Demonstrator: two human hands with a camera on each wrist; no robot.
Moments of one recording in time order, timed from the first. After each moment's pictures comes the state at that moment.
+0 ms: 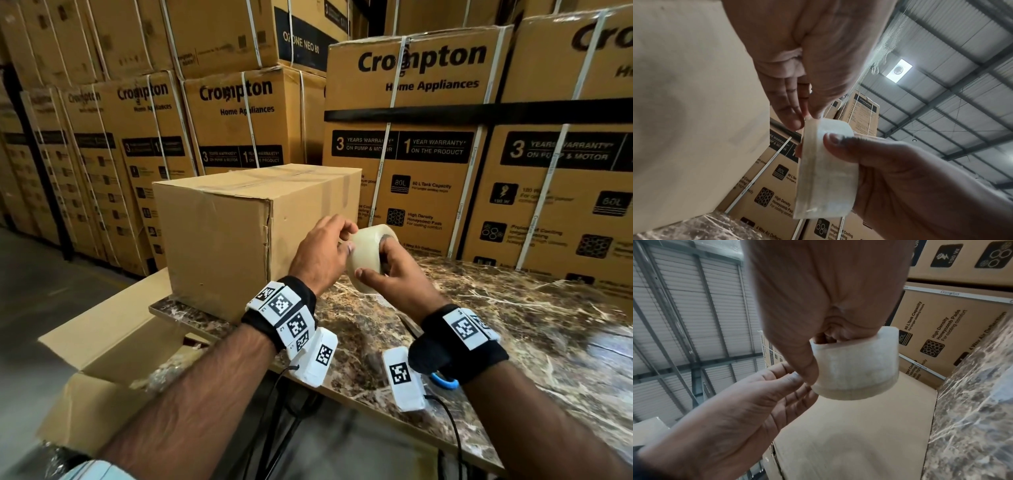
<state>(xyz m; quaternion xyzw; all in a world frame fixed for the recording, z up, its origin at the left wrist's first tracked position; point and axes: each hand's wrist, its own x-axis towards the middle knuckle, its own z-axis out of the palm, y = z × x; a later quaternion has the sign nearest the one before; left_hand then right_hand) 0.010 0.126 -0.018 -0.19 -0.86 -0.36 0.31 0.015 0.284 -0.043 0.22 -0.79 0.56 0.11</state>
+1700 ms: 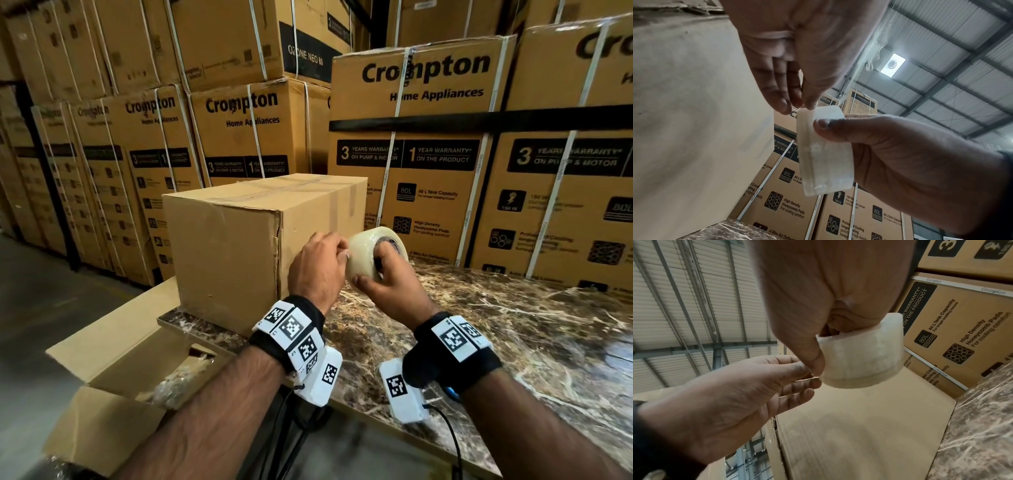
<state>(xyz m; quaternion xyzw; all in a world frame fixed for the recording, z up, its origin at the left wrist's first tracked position) 0.011 0.116 -0.023 -0.09 -0.87 -0.31 0.36 0.006 0.258 -0.041 0.22 -0.83 0.46 0.21</state>
